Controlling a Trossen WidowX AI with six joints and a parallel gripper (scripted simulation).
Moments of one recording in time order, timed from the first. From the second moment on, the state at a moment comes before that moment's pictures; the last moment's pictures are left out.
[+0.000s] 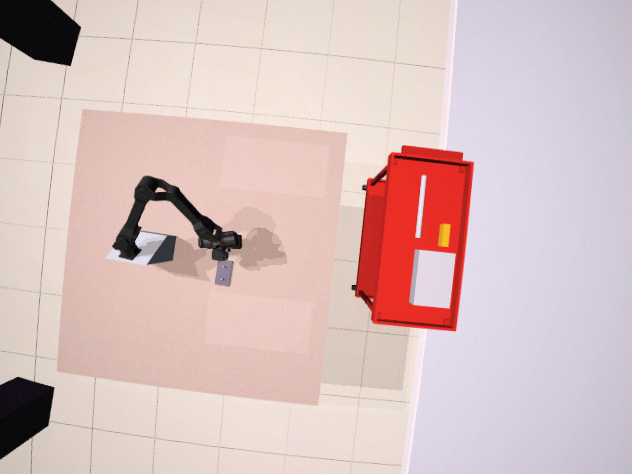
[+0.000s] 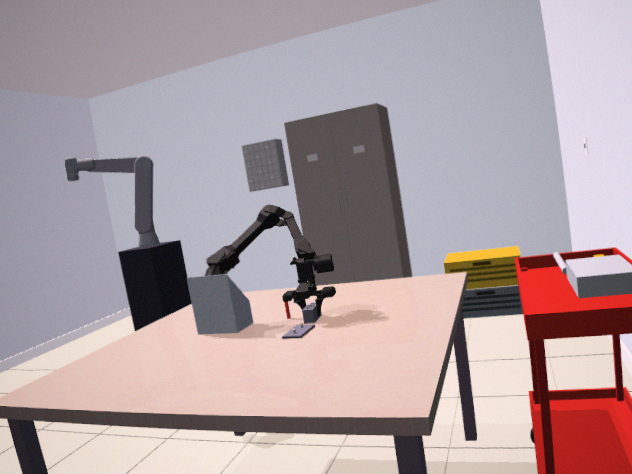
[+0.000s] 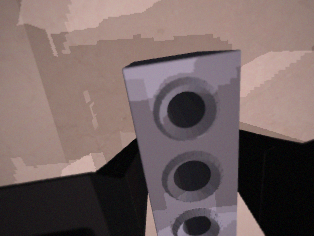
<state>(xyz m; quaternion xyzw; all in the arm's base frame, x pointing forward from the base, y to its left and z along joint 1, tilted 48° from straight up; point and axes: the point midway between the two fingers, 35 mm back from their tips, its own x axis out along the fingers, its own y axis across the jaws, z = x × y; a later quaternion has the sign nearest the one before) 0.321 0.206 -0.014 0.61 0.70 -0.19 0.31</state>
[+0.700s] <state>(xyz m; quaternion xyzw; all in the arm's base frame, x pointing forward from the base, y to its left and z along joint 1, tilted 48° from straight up) 0.332 0.169 0.012 0.61 0.70 -0.20 0.31</state>
